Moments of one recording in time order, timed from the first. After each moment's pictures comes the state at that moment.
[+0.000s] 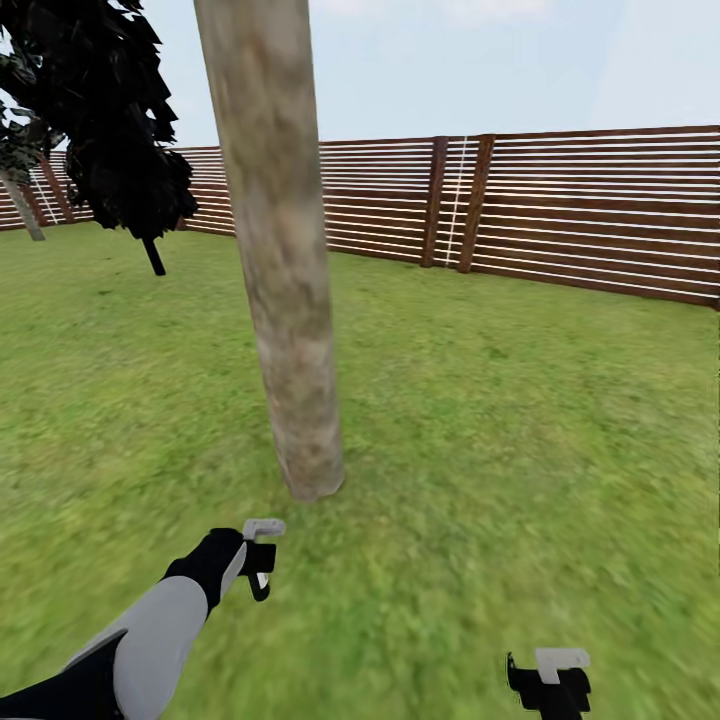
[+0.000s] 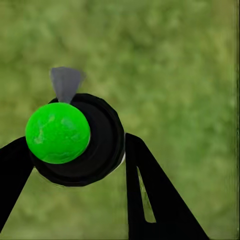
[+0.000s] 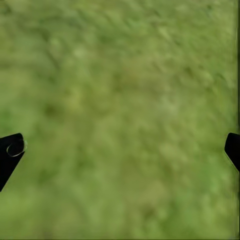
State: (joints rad) left arm -0.84 -0.08 0.54 -0.28 -0.57 0.46 -0.12; right arm -0.46 -0.09 0.10 -0.06 0.03 -0.47 -0.26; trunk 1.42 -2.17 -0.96
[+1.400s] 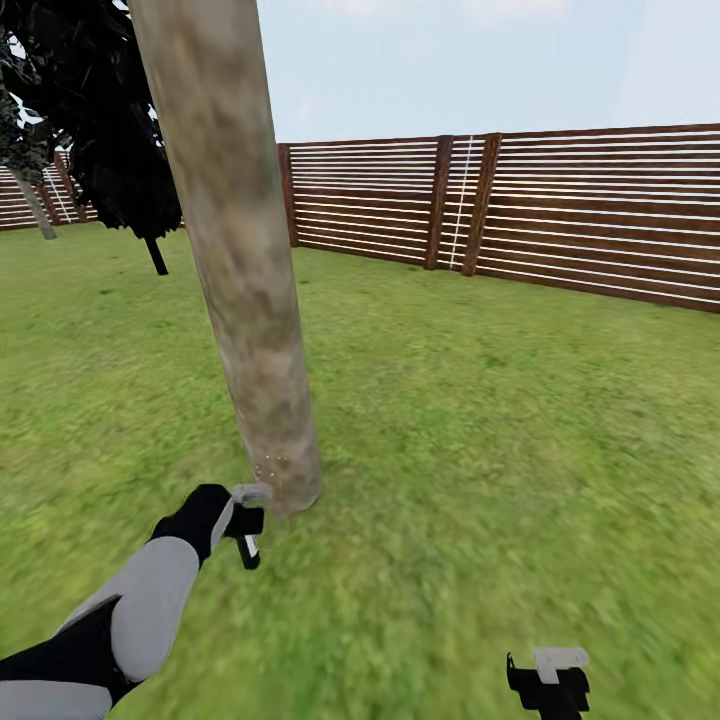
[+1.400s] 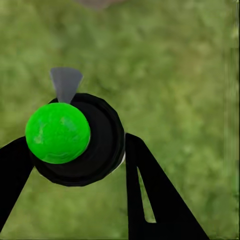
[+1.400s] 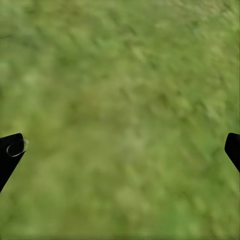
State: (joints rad) left arm -0.94 -0.05 0.53 -0.37 -0.54 0.65 -0.16; right arm -0.46 -0.09 0.10 -0.06 0.03 -0.47 -0.26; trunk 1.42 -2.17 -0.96
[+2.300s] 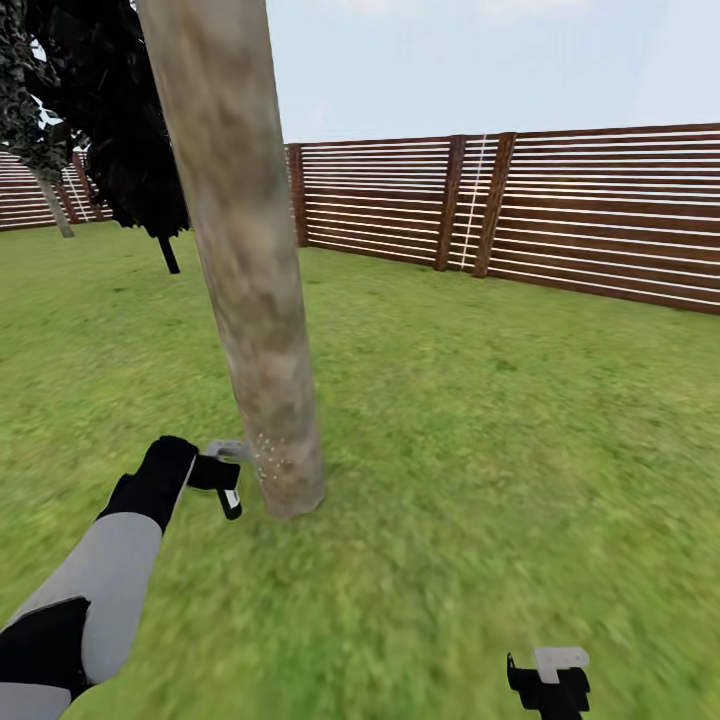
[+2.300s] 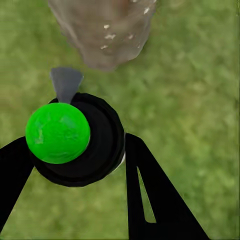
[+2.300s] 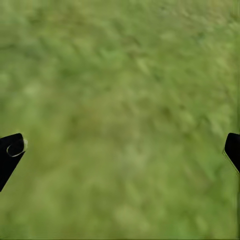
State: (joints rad) left arm -0.96 0.07 0.27 -0.65 -0.57 0.81 -0.53; right arm -0.46 -0.09 0.10 -0.06 0.03 -0.47 -0.26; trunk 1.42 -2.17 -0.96
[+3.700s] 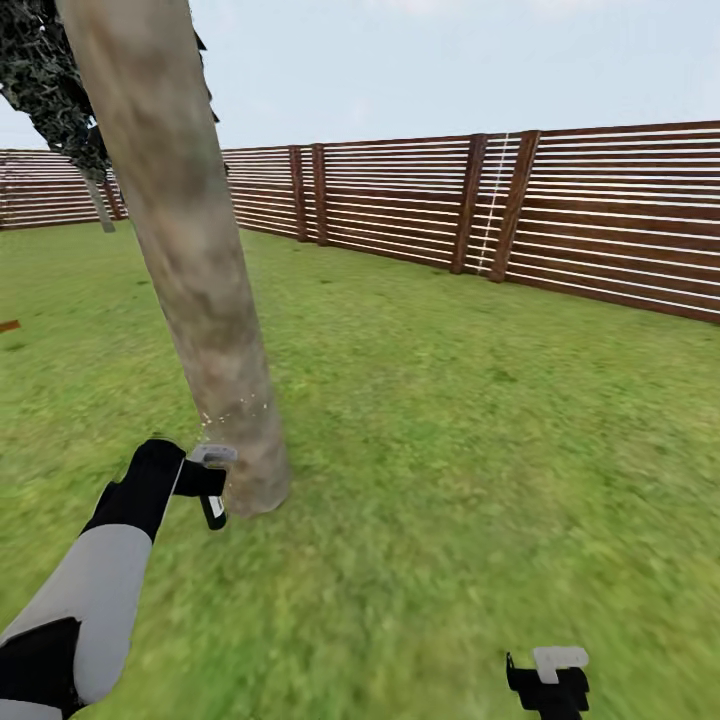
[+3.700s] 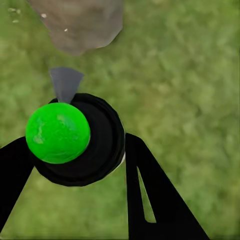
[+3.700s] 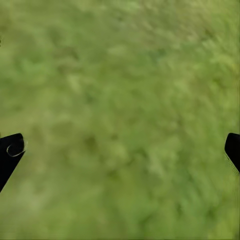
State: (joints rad) left arm -0.90 0.08 0.30 -0.75 -0.58 0.91 -0.51; right arm -0.46 -0.09 0.10 -0.06 0.03 -0.47 -0.26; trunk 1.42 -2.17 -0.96
